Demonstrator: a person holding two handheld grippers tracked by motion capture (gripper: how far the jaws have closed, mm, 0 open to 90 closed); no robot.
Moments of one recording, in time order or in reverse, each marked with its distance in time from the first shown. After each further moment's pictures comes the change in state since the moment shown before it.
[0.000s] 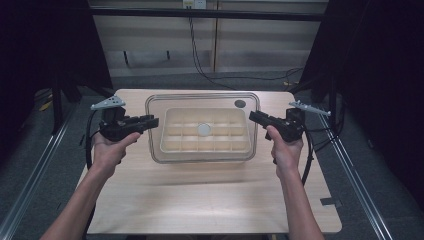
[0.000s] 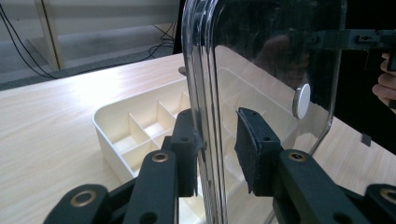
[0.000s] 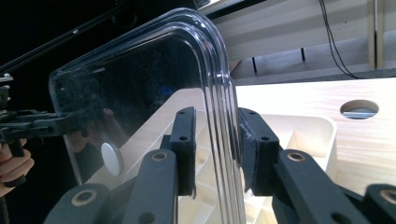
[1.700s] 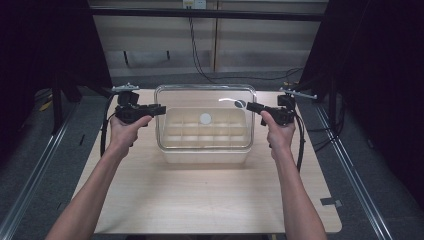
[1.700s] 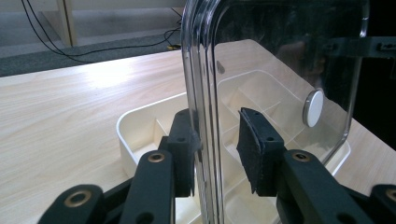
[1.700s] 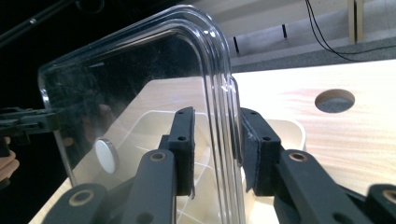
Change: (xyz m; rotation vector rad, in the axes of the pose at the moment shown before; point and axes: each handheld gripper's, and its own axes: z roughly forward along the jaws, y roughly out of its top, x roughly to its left) left arm 0.044 0.013 0.054 0.065 0.048 -0.092; right arm -0.041 0.017 0.049 0.089 -0.069 0.055
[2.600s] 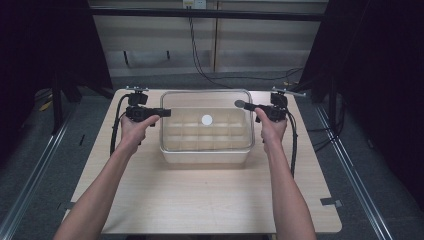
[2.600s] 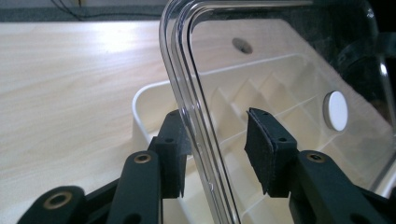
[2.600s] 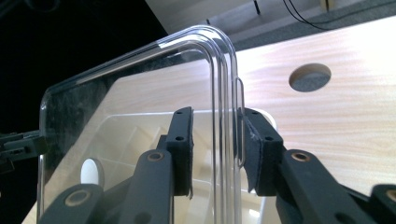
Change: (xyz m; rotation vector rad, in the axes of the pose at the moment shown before) left arm 0.029 -0.013 0.050 0.107 0.053 -0.121; right arm -0.029 -0.004 0.043 0.064 -0.109 0.119
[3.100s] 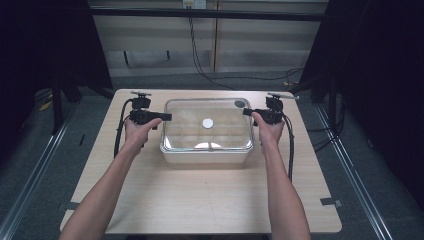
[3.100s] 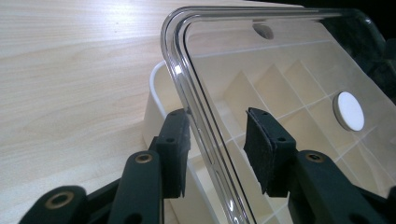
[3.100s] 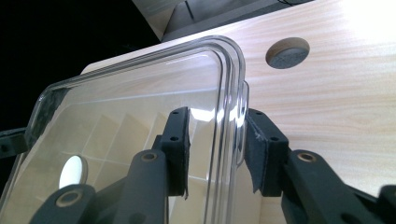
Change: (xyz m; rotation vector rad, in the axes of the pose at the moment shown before) left arm 0.013 -0.010 0.020 0.049 0.020 -0.055; right arm -0.014 -0.012 0.020 0.064 -0.083 0.016
